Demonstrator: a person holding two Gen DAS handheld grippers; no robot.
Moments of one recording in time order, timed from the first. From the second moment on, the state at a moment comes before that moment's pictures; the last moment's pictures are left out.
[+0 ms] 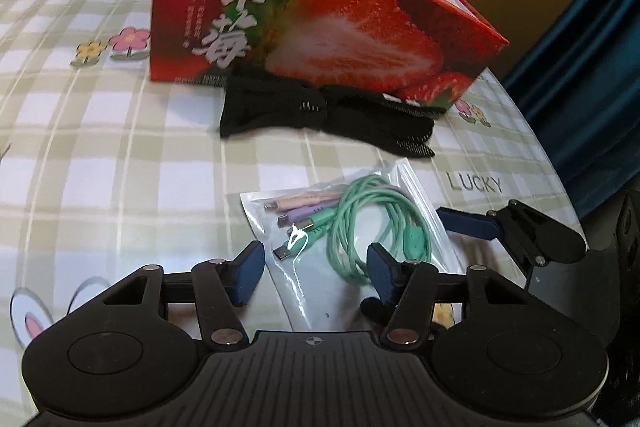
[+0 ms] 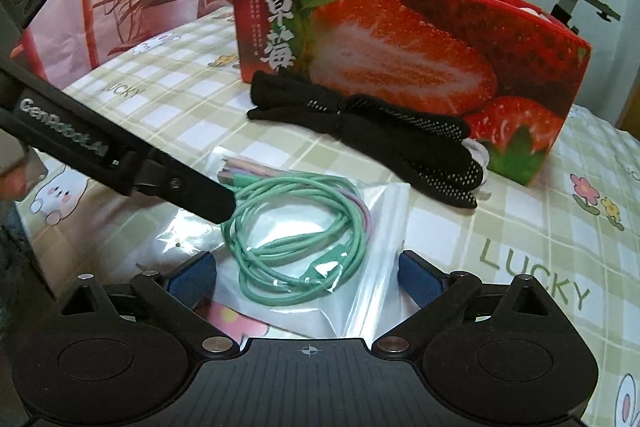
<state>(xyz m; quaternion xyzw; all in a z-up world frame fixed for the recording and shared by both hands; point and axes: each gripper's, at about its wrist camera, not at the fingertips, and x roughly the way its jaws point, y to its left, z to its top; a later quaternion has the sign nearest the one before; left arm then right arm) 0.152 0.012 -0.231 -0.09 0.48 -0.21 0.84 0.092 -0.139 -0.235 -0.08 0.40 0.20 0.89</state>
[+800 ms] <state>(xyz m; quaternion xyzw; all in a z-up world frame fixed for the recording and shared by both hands) 0.152 0.035 -0.244 -0.16 0.44 -0.20 0.86 0.107 -0.182 -0.231 0.04 0.38 0.14 0.92</state>
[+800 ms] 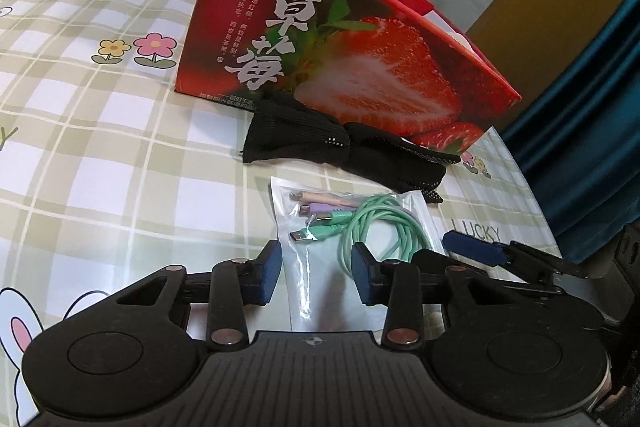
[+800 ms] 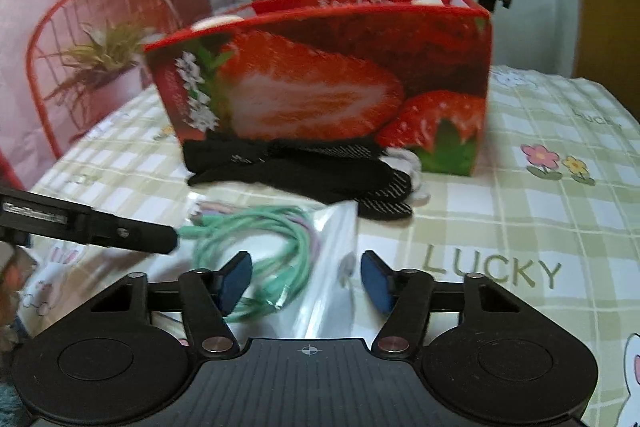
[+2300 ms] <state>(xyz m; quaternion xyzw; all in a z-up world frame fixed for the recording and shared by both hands) 0.150 0.029 -0.244 -0.16 0.43 -0.21 0.87 0.100 -0.176 -0.235 0.07 0.37 0.19 0.91</state>
